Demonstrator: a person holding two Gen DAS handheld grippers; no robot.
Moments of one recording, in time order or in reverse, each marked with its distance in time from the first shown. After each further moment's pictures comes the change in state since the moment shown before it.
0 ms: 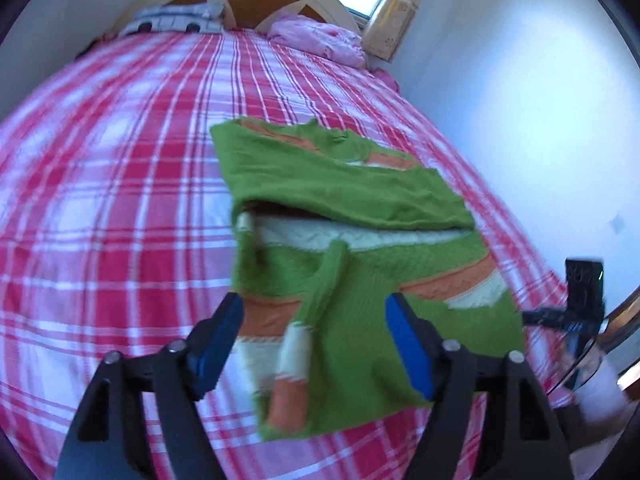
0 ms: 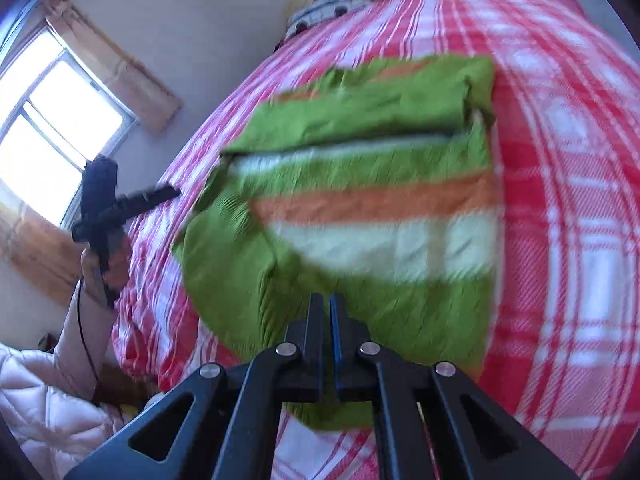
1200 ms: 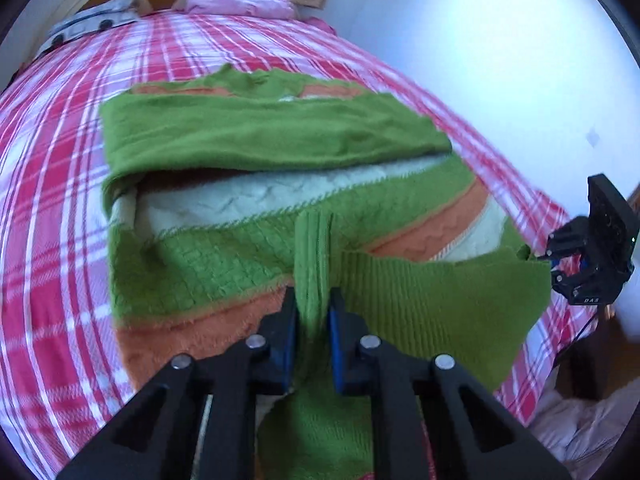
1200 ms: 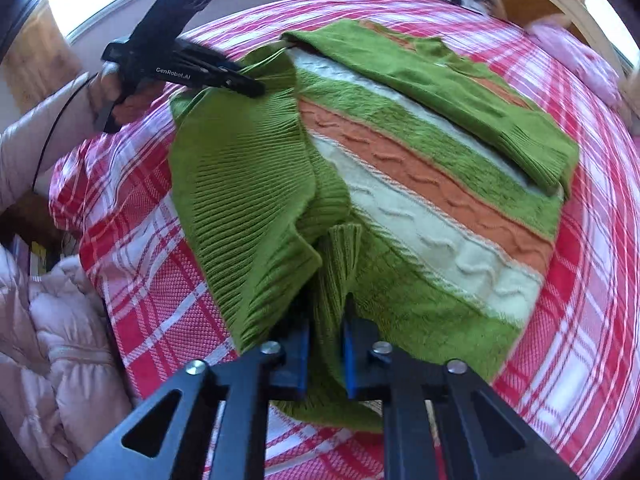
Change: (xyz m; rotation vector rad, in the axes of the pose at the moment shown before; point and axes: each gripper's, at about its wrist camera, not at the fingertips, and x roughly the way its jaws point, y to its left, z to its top) left arm 0.077 -0.033 -0.005 0.193 0.149 -0.121; right arm 0.026 0.056 -0.021 -0.535 0.234 -0.257
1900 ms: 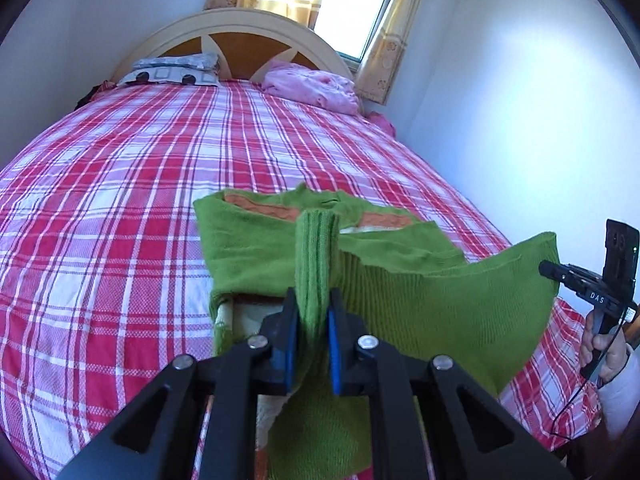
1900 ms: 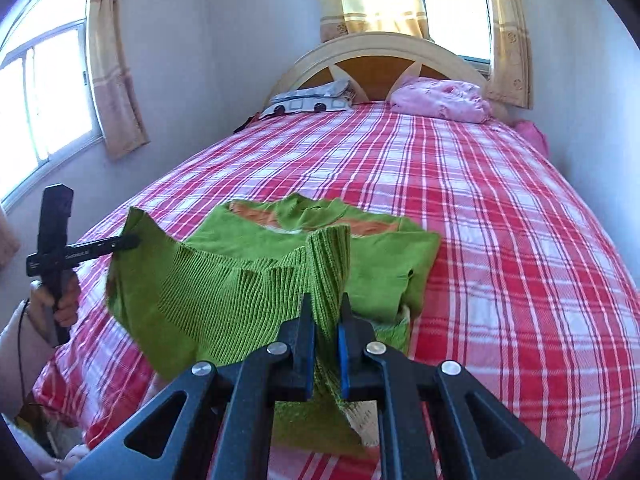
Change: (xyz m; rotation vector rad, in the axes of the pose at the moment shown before) left arm -0.065 0.010 0.035 -0.162 -0.333 0.158; right arm -0.088 -0.071 0.059 0.337 -0.471 -0.238
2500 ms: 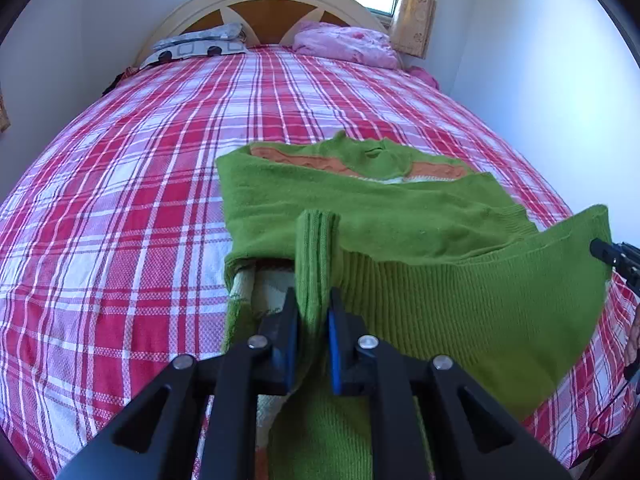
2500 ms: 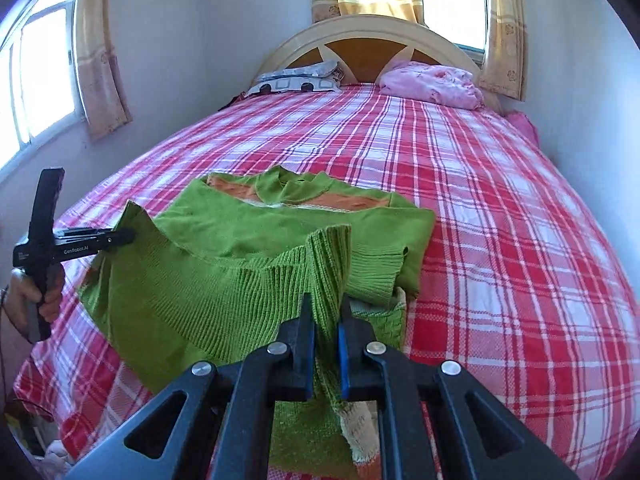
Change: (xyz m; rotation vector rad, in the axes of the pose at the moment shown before) left arm 0.039 -0.011 -0.013 0.049 0.144 0.218; right arm 0.027 0.006 -0.017 -0.027 0.064 -0.077
